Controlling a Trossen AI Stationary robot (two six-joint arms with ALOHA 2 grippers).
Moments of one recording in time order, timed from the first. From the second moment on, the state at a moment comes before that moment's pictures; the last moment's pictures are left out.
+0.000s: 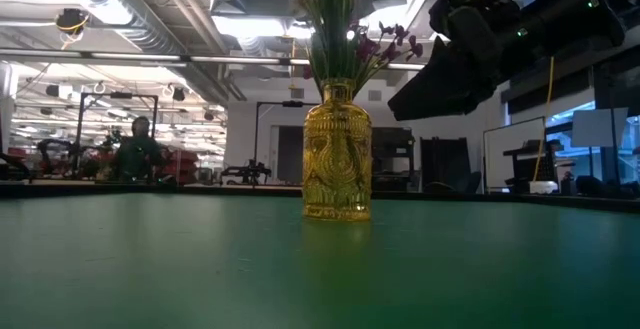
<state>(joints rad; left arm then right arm) -0.50 1.72 0.82 1.09 -0.84 0.43 0.26 1.43 0.58 0.34 0.49 0.31</state>
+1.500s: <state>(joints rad) -0.46 1.72 0.82 0.54 -0.81 -0.13 0.26 1.43 0.58 0.34 0.48 0.31</state>
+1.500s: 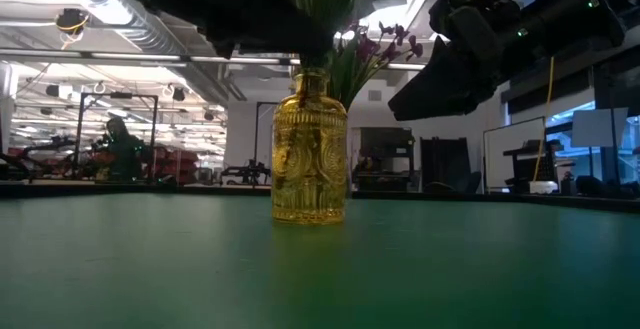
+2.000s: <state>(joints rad) -0.46 1.72 0.82 0.53 -0.83 -0.15 0.26 1.43 0.58 0.34 0.47 0.31</state>
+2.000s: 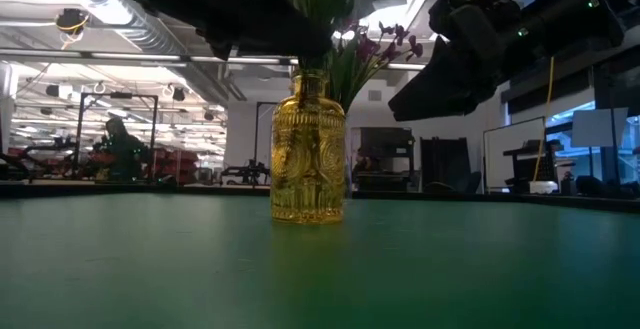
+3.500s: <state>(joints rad) -0.65 1.30 0.81 -0.08 -0.78 -0.49 0.26 1.41 0.58 0.34 0.26 0.27</state>
